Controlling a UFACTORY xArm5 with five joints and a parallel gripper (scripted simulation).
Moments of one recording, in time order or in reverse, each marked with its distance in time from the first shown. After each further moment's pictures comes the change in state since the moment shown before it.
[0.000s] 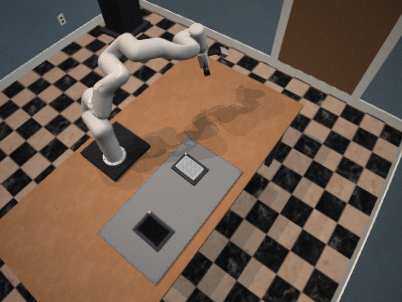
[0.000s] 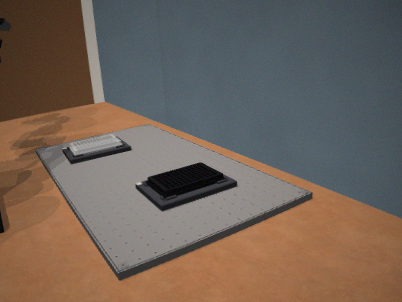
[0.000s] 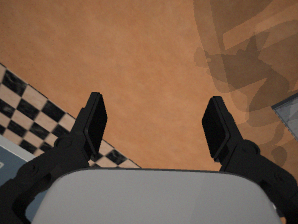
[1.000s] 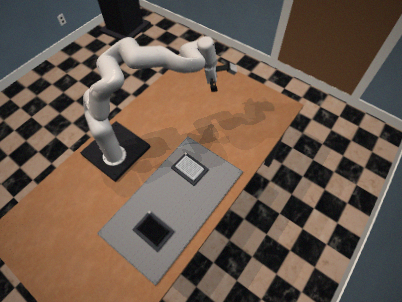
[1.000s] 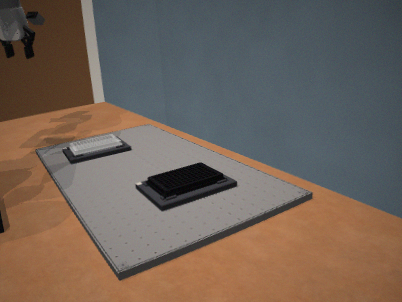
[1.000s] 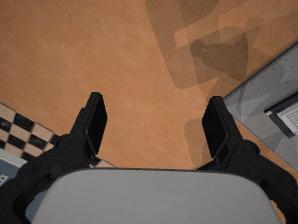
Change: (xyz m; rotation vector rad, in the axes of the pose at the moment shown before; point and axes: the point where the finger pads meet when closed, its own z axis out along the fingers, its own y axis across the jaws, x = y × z) arm 0.032 0.124 -0.017 -0.060 -0.007 0.087
